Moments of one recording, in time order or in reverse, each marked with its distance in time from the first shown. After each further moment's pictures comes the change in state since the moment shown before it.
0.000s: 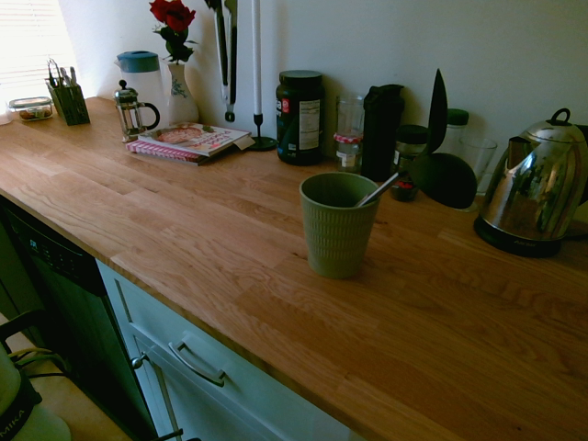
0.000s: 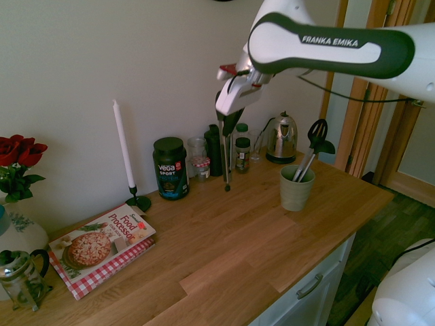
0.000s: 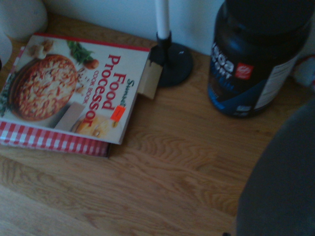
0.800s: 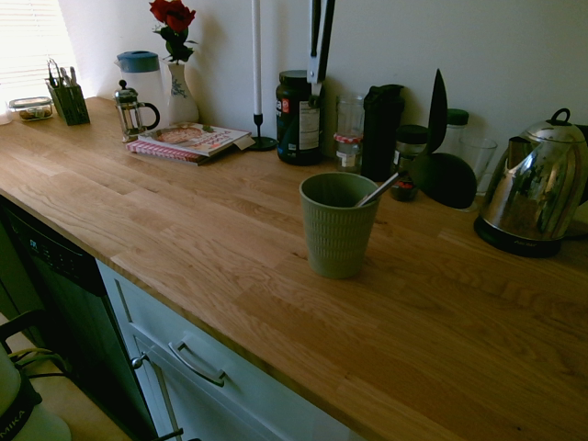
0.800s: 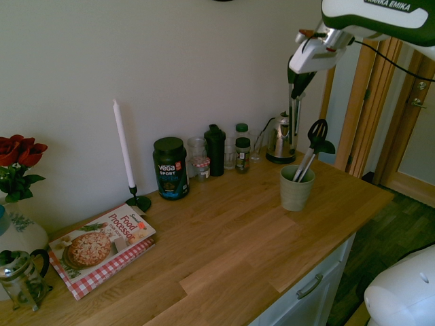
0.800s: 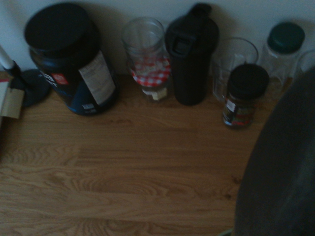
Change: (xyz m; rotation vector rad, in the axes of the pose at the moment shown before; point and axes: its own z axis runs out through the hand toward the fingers) arm 0.064 0.196 -0.054 -0.059 0.075 0.259
